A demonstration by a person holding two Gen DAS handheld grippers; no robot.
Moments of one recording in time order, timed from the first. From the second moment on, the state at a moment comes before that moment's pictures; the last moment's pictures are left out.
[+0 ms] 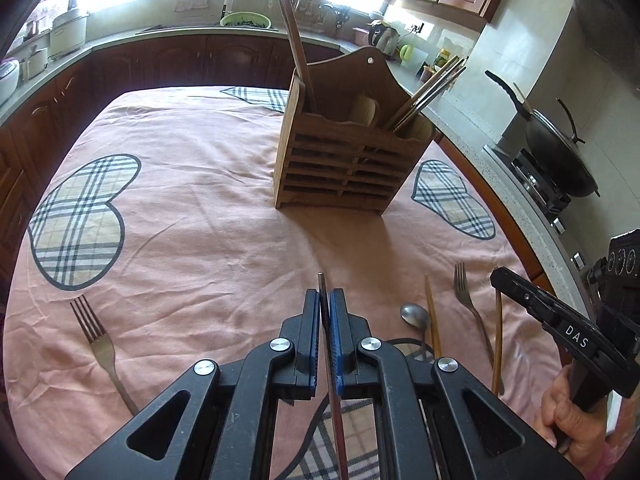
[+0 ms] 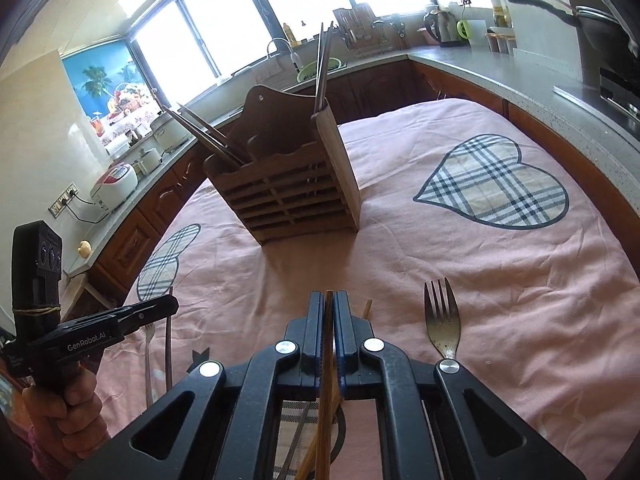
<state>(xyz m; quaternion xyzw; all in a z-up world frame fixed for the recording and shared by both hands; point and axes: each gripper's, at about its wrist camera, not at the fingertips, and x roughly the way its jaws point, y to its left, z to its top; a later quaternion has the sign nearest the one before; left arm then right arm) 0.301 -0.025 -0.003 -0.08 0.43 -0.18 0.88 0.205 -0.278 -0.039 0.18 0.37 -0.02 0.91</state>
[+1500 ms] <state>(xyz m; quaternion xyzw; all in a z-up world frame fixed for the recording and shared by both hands) 0.223 0.035 0.095 -0.10 0.31 -0.18 0.93 0.175 -0.258 0.079 0.13 0.23 0.00 0.97</state>
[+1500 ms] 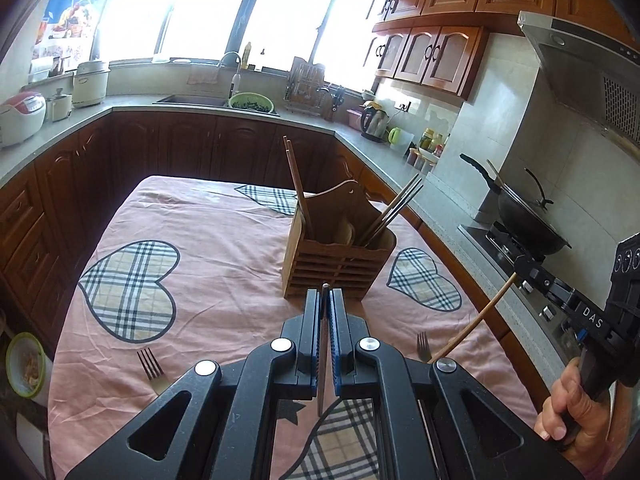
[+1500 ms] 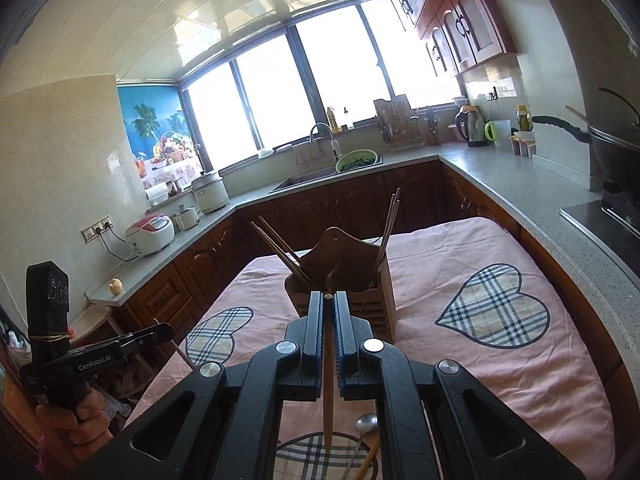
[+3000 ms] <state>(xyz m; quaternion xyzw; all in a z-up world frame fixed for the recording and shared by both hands) 0.336 0.024 0.141 -0.11 0.16 -0.17 0.97 0.271 -0.306 0.151 0.12 0.08 -0.05 0.99</state>
